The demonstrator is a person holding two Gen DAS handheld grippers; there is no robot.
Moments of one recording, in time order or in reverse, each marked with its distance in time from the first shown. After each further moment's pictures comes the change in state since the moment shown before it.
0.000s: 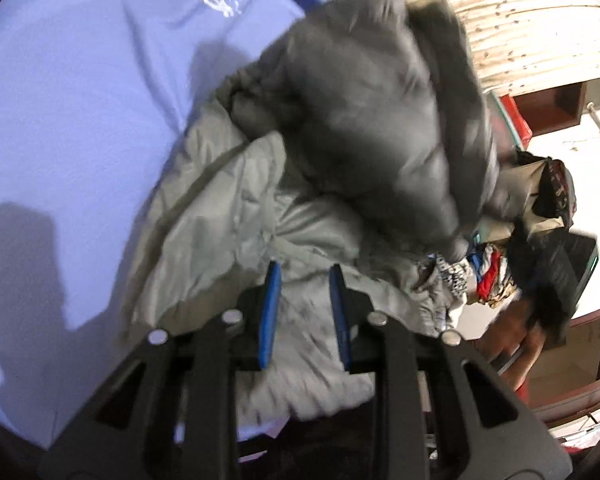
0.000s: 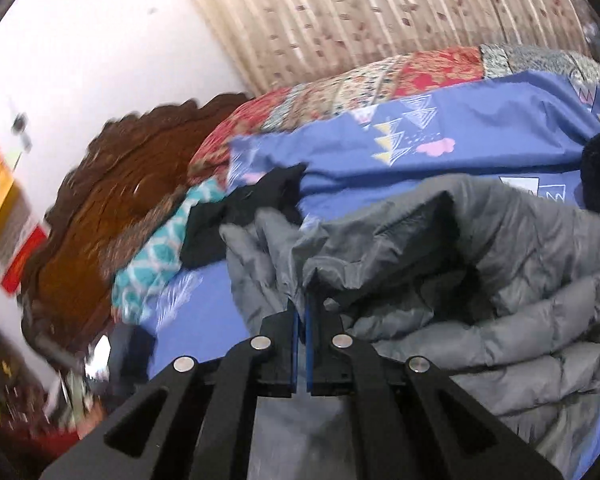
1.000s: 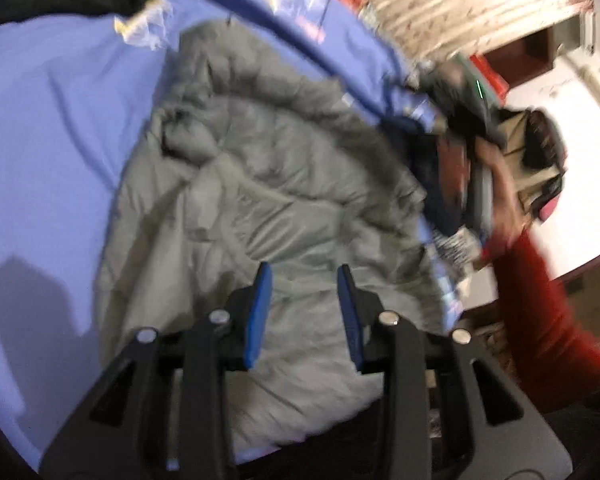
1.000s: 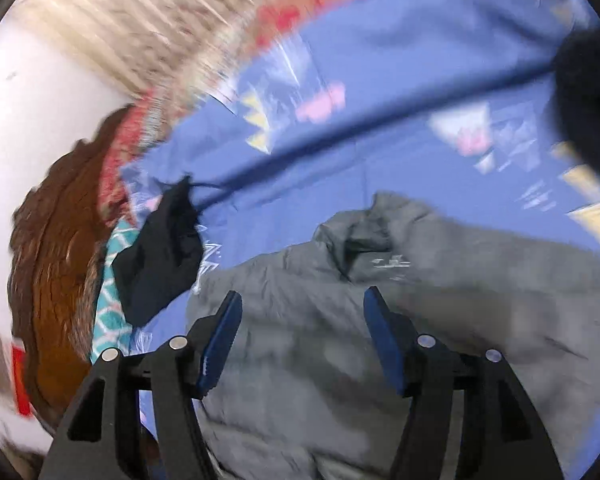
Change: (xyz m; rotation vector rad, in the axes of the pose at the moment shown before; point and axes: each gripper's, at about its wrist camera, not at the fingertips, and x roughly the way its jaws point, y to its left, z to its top) left arm 0.038 -0.040 0.019 0.207 0.066 0.027; right arm 0.147 -0.179 0.112 0.529 0.260 -0.163
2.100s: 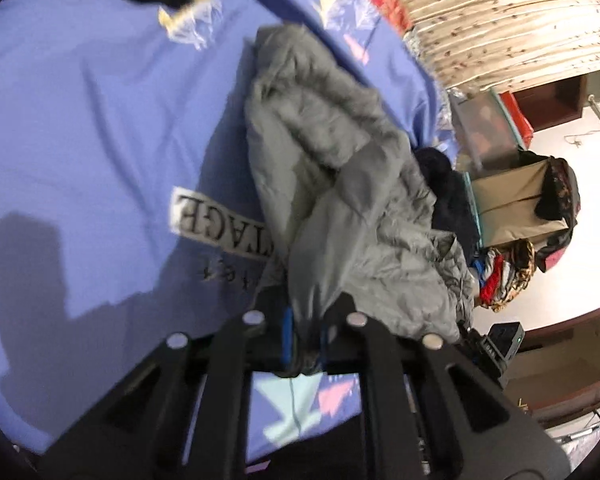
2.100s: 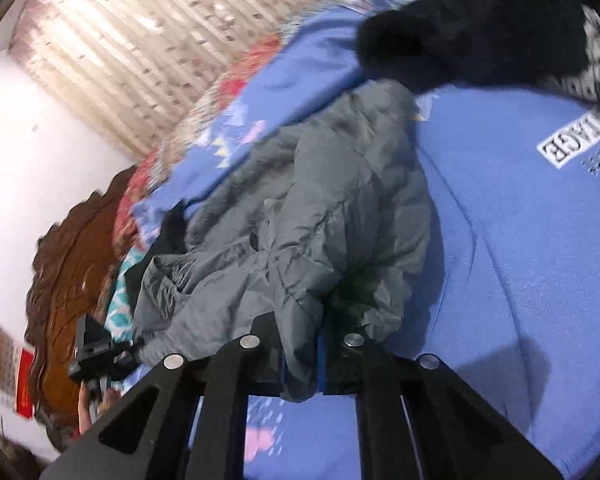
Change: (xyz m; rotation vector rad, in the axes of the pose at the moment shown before) left arm -0.043 0.015 0.030 -0.162 -0.046 0.009; right arm -0.196 -0.116 -0.264 0.000 -0.306 0.083
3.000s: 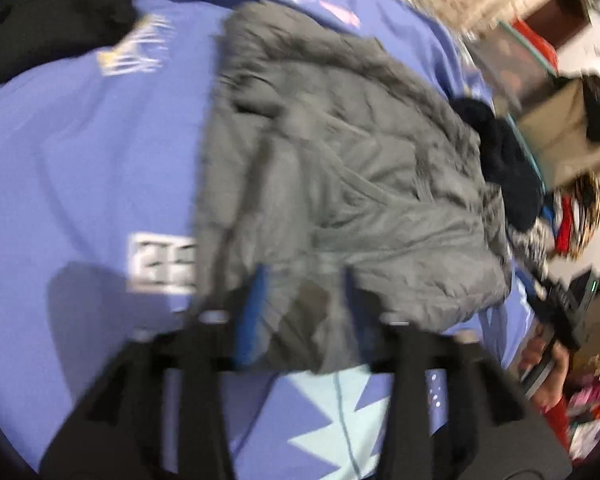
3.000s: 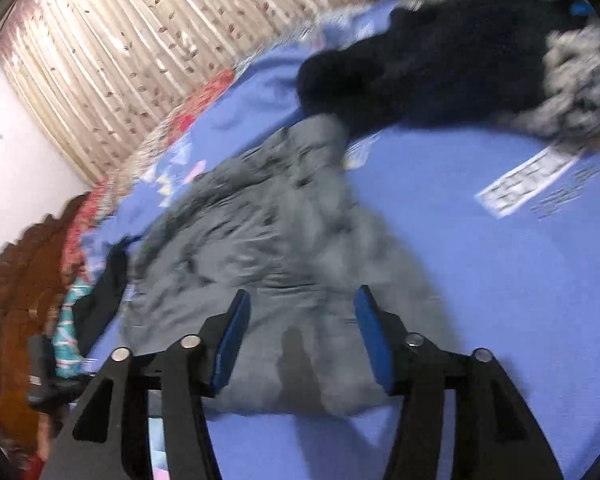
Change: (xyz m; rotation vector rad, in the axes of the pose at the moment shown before) left arm 0.071 -0.027 0.008 0.227 -0.006 0.242; right arm 0.018 -0.054 0.025 0.005 -0.196 -0.260
